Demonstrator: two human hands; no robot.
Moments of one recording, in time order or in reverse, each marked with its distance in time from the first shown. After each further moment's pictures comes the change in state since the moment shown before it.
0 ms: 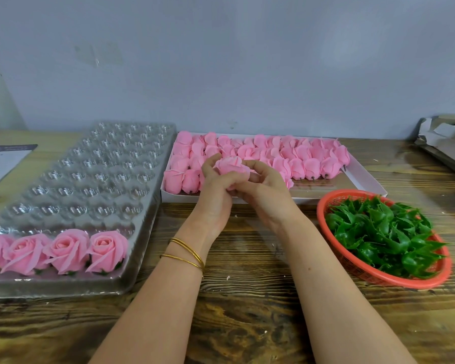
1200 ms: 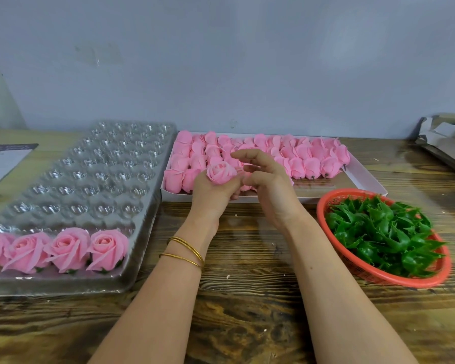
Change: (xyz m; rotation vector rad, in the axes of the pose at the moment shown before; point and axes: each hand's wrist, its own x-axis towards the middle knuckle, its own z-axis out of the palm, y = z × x) left_hand 0.002 -0.006 -0.012 0.427 0.145 0.072; right_hand -0.001 -0.010 -0.007 -0.223 -0.042 -0.129
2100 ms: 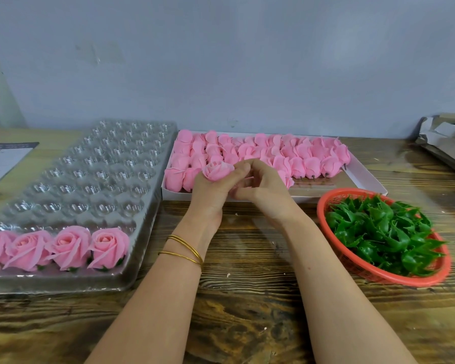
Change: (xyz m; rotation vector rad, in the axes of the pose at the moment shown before) left_hand 0.001 0.004 0.001 -0.268 -0.039 -0.064; right_hand -0.003 0.001 0.007 -0.175 0.022 0.079
